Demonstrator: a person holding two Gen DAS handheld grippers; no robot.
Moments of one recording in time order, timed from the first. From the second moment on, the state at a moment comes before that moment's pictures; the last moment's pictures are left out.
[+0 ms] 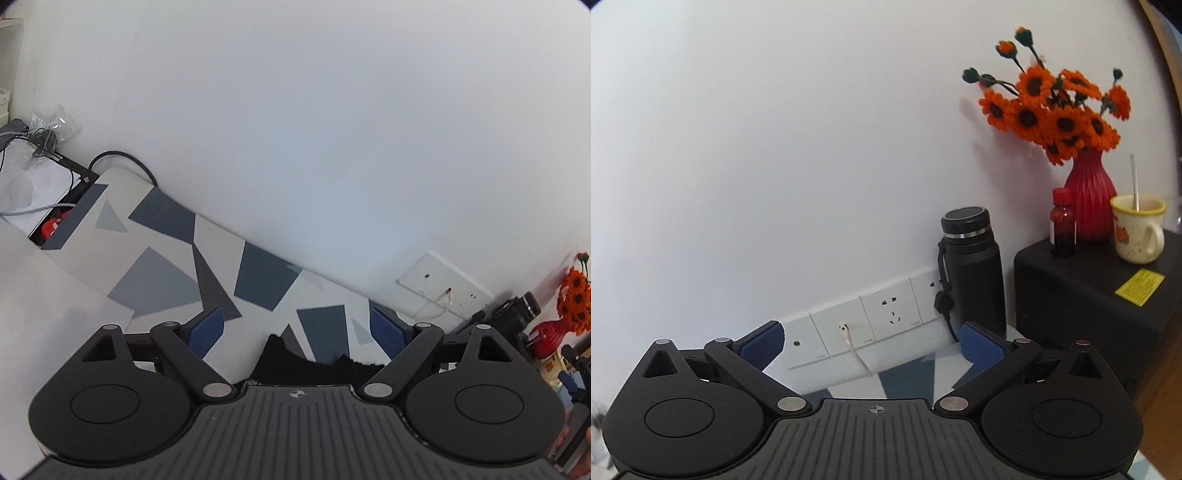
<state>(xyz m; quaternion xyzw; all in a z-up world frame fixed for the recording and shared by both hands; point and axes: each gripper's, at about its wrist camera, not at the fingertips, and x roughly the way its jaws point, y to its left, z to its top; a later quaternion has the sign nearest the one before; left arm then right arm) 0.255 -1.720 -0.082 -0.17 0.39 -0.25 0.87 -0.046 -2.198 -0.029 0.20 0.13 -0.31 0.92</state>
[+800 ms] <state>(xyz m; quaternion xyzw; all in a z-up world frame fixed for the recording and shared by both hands) 0.219 -1.772 -0.219 0.05 0.50 -0.21 0.84 -0.038 -2.165 -0.221 0.19 0.42 -0.20 0.87</state>
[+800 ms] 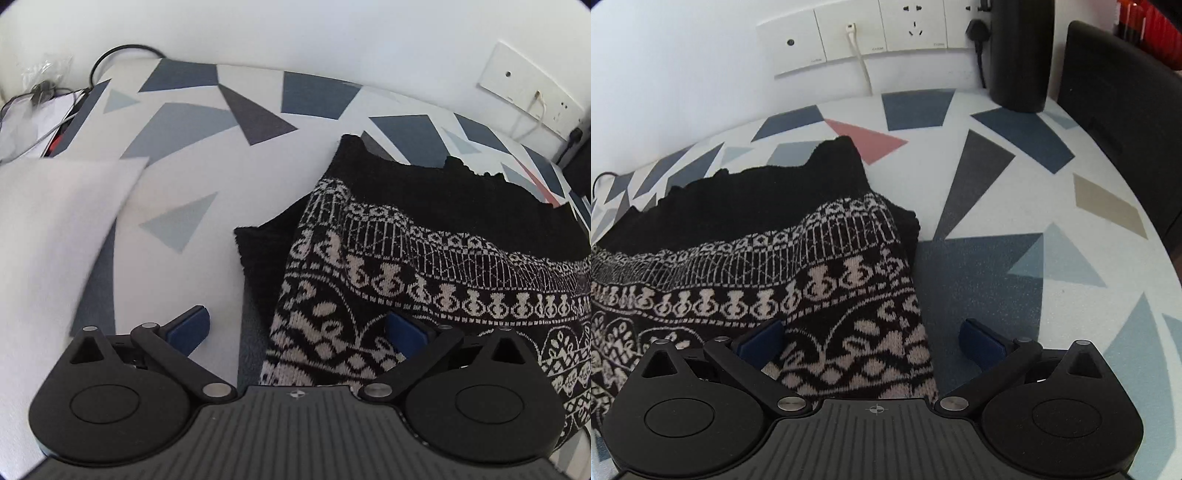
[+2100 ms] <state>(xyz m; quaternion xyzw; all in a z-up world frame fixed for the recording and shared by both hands) 0.214 -1.768 -0.223 0.07 0.47 -0.22 0.85 -0.042 -2.155 -0.231 0.17 0.35 -0.22 0.90</state>
